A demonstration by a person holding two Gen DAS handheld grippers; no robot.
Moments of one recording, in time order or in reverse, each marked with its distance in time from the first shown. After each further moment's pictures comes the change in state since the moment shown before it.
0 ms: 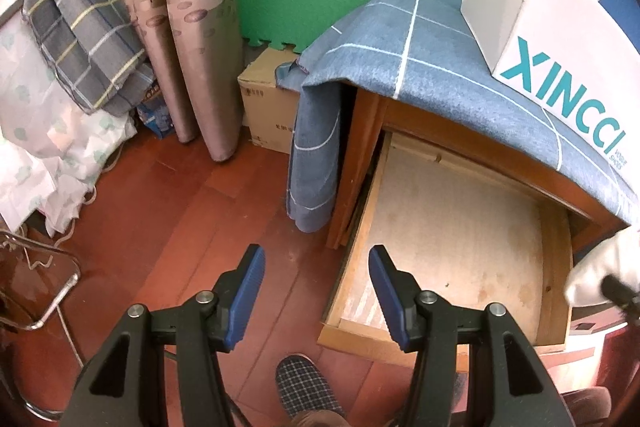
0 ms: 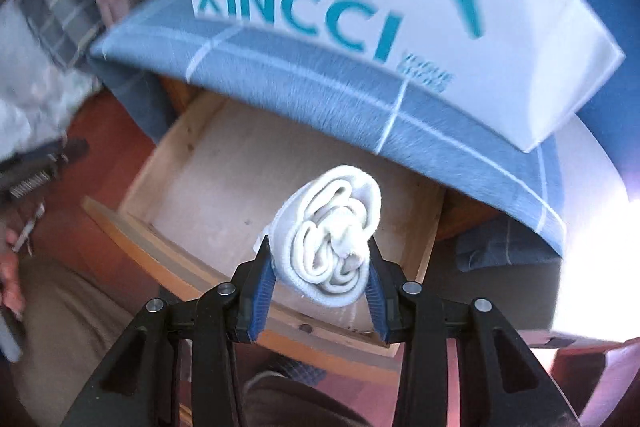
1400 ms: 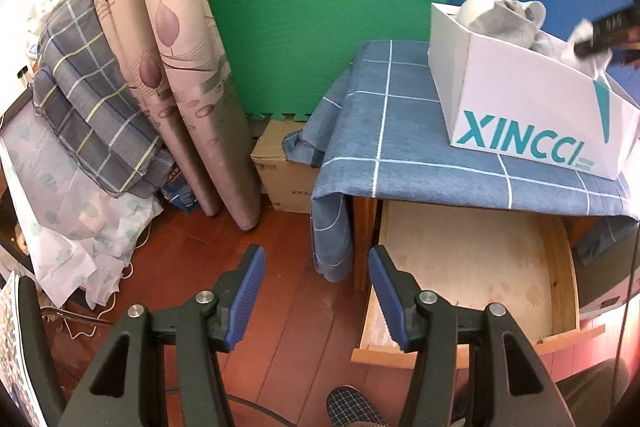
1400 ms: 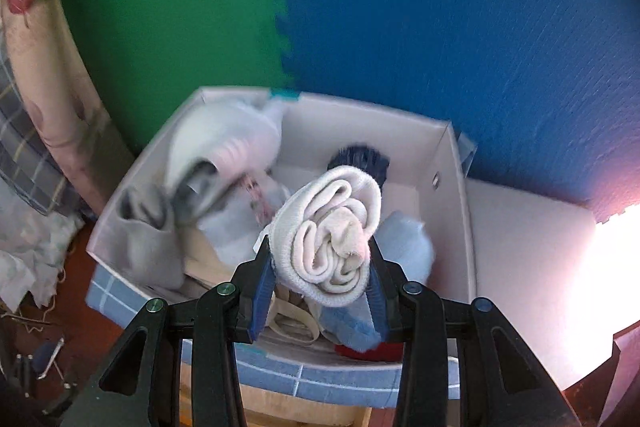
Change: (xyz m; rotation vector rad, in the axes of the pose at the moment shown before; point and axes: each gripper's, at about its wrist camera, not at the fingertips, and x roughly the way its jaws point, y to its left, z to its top) left arm -0.074 -0.010 0.029 0.165 -0.168 0.067; right arm -0.054 -0.094 0.156 0.221 -0.161 -0.062
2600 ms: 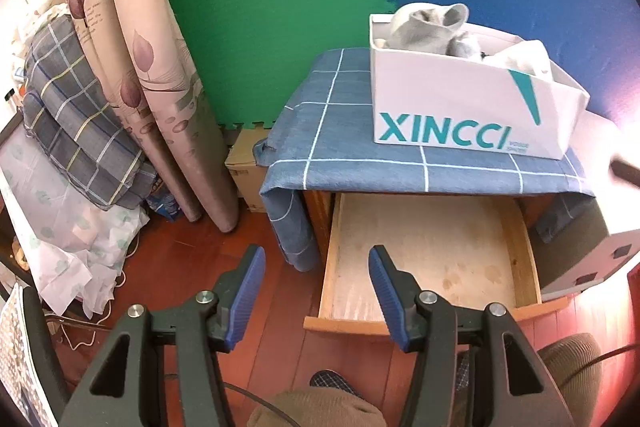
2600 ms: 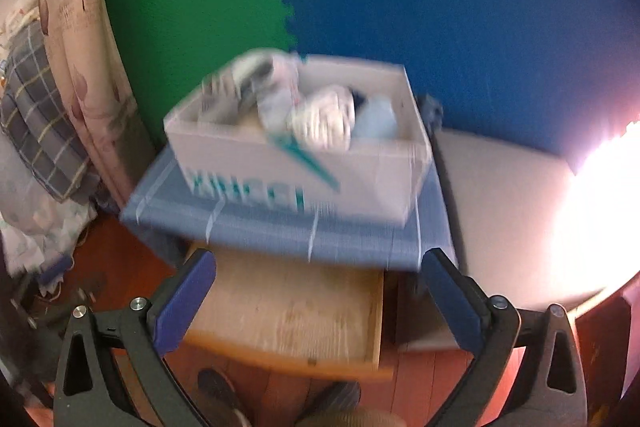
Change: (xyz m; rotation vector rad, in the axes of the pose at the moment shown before) left arm -0.064 -0.046 -0.010 0.078 -0.010 -0.062; right arm -0.100 0.000 -0.165 0.043 -0.111 -0.013
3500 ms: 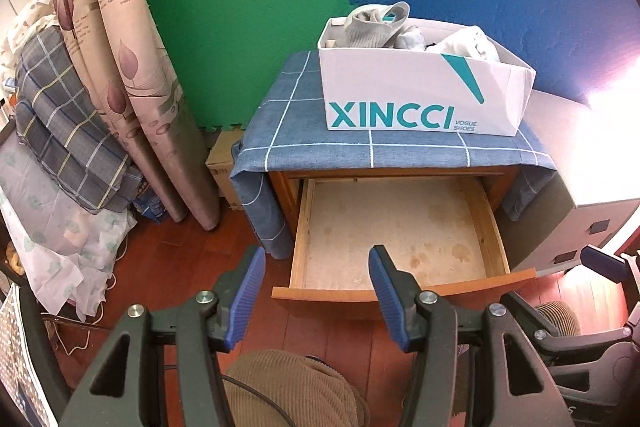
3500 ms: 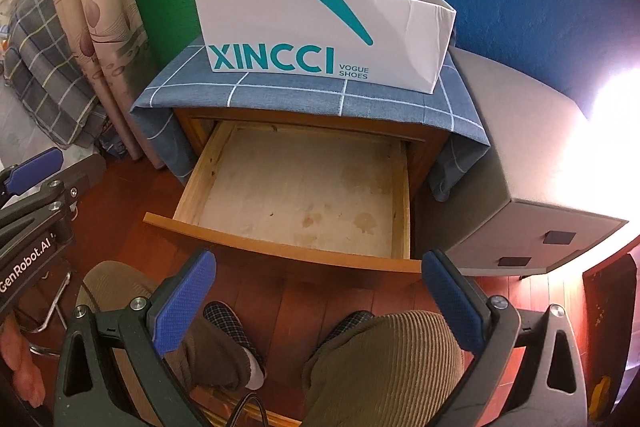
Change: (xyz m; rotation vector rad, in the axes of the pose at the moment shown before) left arm -0.041 -0.029 -0.028 0.038 -0.016 -0.062; right arm 0.007 0.028 -0.098 -0.016 0.153 0.021
